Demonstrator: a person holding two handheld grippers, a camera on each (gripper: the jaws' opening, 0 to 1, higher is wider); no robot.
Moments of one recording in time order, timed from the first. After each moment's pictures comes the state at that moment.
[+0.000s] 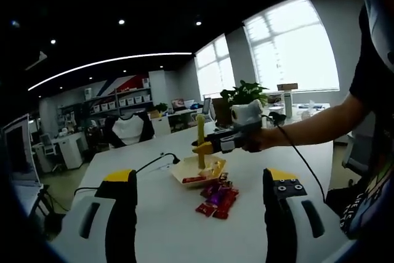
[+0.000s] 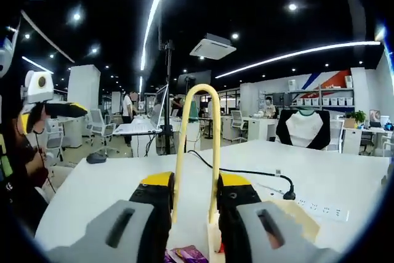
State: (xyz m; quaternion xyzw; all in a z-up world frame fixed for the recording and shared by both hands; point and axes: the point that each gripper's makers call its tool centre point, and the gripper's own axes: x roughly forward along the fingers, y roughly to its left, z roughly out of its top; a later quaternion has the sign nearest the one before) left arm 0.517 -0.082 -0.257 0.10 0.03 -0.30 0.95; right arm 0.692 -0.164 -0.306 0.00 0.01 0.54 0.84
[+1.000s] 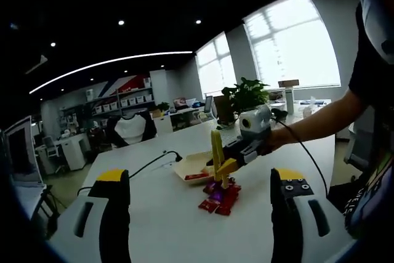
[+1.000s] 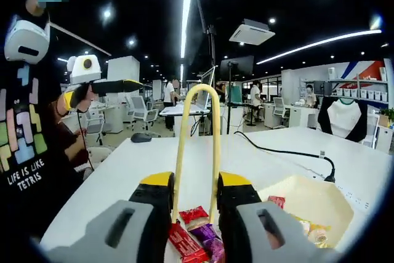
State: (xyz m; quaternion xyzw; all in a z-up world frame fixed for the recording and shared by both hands) left arm 0.508 -0.079 -0.263 0.10 0.03 -0.30 0.95; right arm 0.616 -0.153 -0.357 -0.06 0.06 0.66 0.75
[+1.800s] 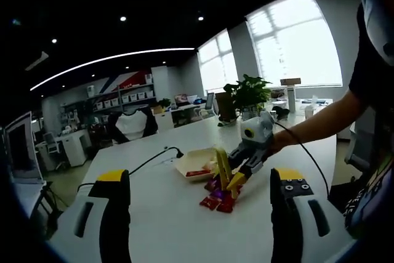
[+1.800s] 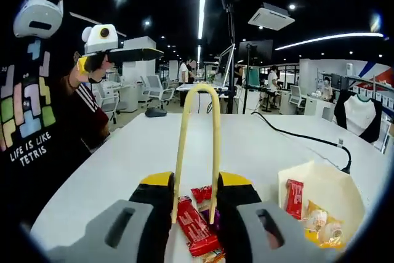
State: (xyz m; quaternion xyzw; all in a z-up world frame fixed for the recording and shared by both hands) left arm 0.519 -0.074 -0.267 0.10 0.04 -0.29 0.95; right arm 0.595 -0.148 -0.396 -0.12 0.09 0.69 0.70
